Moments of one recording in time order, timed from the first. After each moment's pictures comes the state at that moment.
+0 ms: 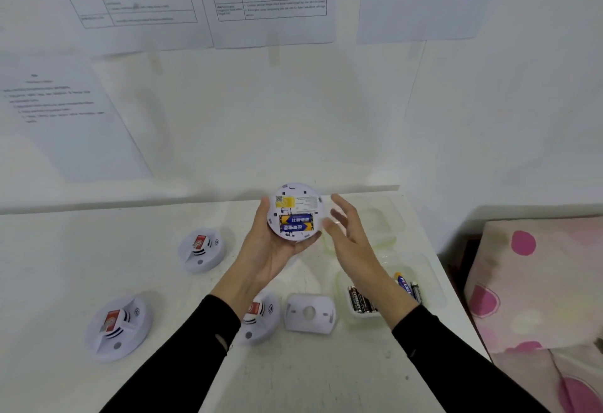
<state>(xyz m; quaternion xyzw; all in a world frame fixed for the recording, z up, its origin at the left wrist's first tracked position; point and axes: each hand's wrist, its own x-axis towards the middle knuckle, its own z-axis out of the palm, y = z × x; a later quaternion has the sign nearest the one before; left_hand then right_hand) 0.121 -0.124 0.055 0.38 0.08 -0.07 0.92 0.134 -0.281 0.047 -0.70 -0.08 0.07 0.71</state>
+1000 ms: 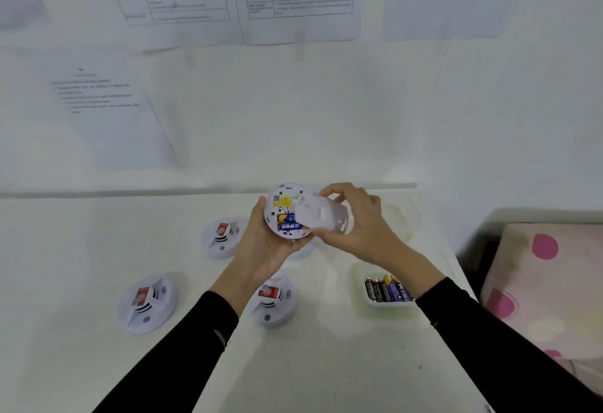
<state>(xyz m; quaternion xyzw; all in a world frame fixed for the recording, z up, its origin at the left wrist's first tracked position) 0.090 -0.097 0.058 0.36 0.10 -0.04 0.92 0.129 -0.285 0.084 -0.84 -0.32 -0.06 0.43</state>
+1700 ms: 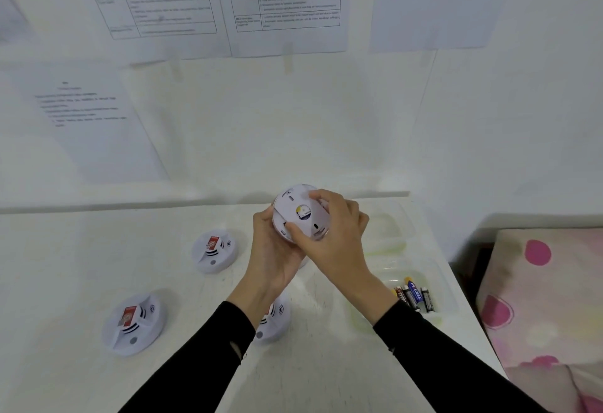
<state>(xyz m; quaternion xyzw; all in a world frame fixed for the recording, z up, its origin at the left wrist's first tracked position) 0.096 -0.133 0.077 0.33 0.06 -0.02 0.94 0.120 -0.238 0.070 -0.83 -0.18 -0.24 0.48</state>
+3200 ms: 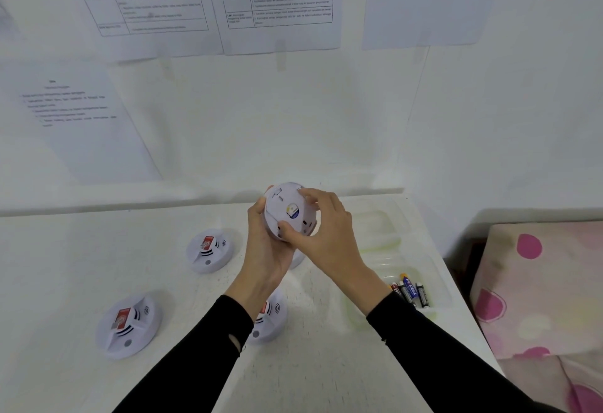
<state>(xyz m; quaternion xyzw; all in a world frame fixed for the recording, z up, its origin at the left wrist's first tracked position) 0.107 -0.130 0.073 0.39 0.09 0.04 0.92 0.127 -0.237 0.071 -0.84 -0.19 -0.15 0.48</state>
